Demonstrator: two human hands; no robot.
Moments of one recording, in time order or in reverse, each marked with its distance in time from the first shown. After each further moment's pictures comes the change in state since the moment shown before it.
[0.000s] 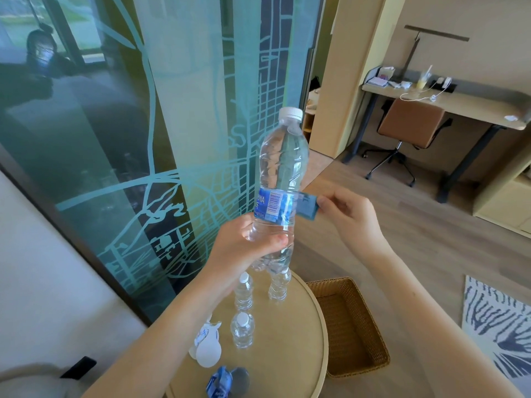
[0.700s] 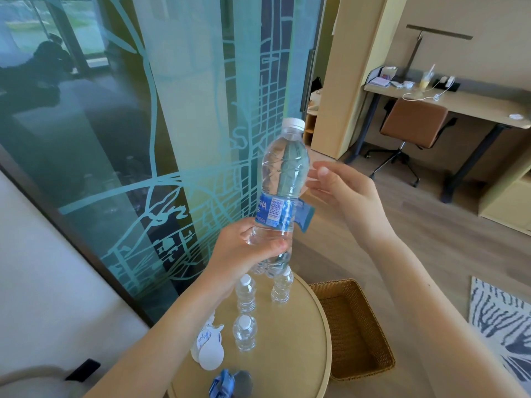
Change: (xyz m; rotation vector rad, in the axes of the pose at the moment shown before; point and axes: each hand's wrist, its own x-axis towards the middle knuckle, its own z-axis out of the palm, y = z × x) left_hand 0.001 -0.004 -0.002 0.080 -0.009 -0.002; right_hand 0.020 -0.026 -0.002 0.424 -0.030 0.129
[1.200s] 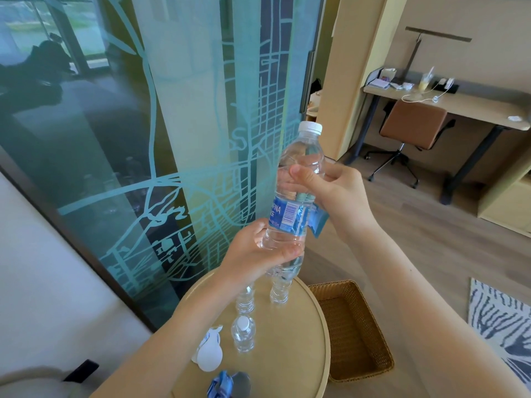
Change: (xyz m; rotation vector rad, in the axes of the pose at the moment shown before) left_hand 0.003 0.001 0.015 0.009 -0.068 0.031; right_hand 0.005 -0.020 0.025 0.139 0.041 0.043
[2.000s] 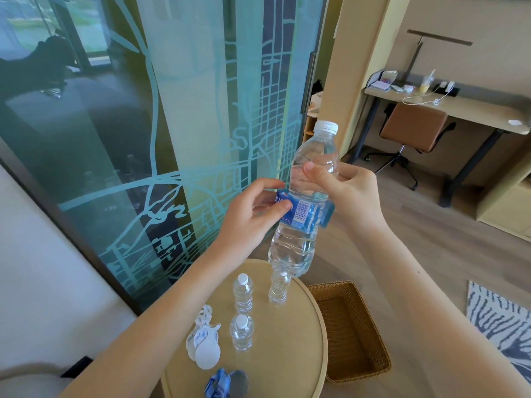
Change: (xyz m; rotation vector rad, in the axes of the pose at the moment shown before) left_hand 0.022 0.039 -0.008 0.072 0.148 0.257; right_hand -0.003 0.000 -0.012 -0.145 0.107 -0.045
